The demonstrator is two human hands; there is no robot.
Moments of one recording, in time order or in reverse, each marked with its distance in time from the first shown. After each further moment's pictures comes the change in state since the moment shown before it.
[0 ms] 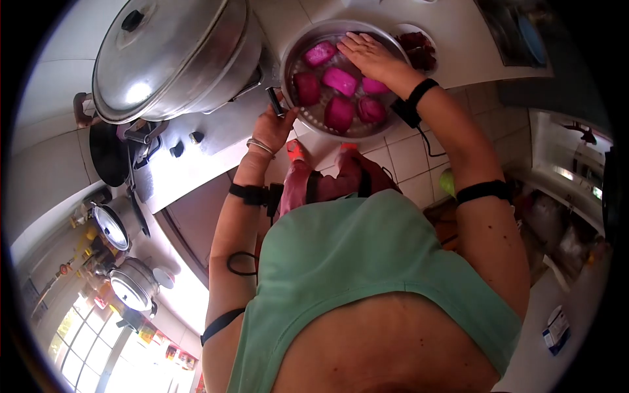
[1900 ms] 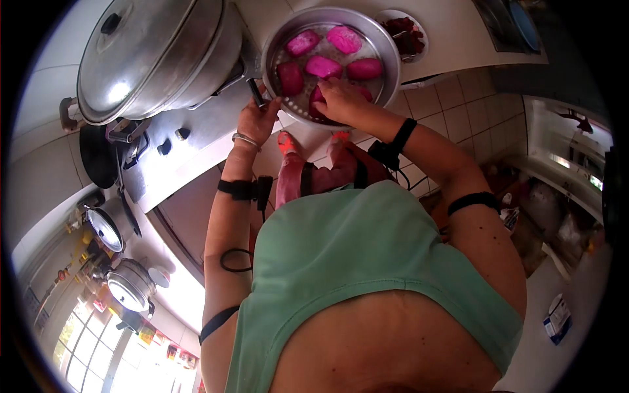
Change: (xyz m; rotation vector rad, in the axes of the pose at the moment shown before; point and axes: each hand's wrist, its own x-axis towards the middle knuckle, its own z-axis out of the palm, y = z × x) left_hand -0.006 0.006 0.006 -0.085 0.027 -0.047; right_hand -0.028 -0.147 -0.047 0.472 -0.359 0.568
